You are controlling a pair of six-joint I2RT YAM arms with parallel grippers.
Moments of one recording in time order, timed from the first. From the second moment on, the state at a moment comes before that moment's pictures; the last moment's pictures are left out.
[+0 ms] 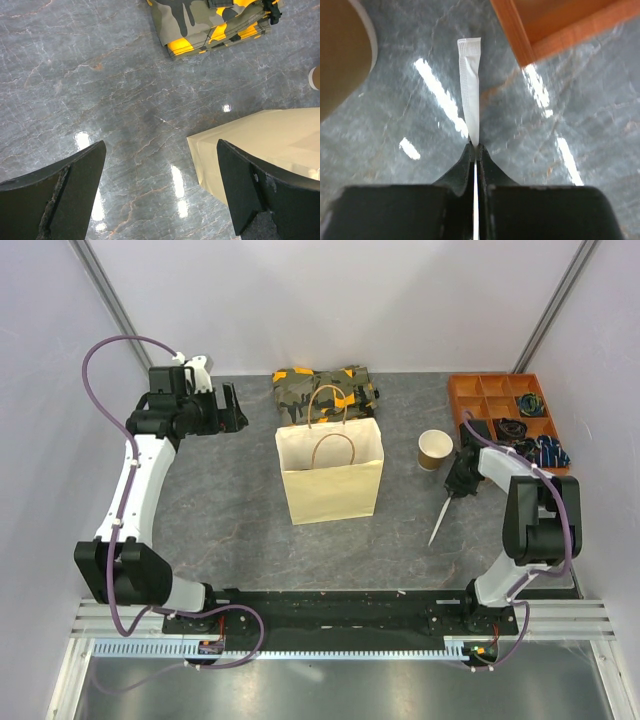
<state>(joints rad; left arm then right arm) -0.02 1.42 1.44 -0.71 0.28 -0.12 -0.03 1.70 1.02 -0.56 0.11 0.46</state>
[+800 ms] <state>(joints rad) -0.02 1.54 1.62 -0.70 0.29 -0.11 0.07 1.26 1.54 -0.24 -0.26 0.27</state>
